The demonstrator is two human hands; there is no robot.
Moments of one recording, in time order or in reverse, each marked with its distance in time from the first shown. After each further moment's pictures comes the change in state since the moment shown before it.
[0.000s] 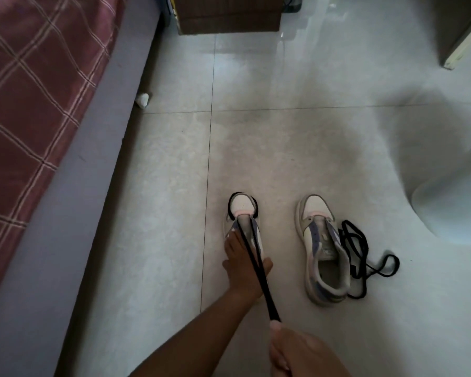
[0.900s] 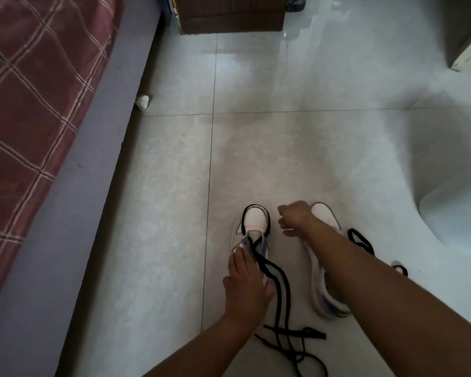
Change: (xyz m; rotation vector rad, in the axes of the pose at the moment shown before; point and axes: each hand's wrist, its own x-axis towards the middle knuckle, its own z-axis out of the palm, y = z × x) left_hand -0.005 -0.017 0.009 0.259 -0.088 0.122; right_hand 0.228 -0.105 -0.071 -0.054 0.239 -0.127
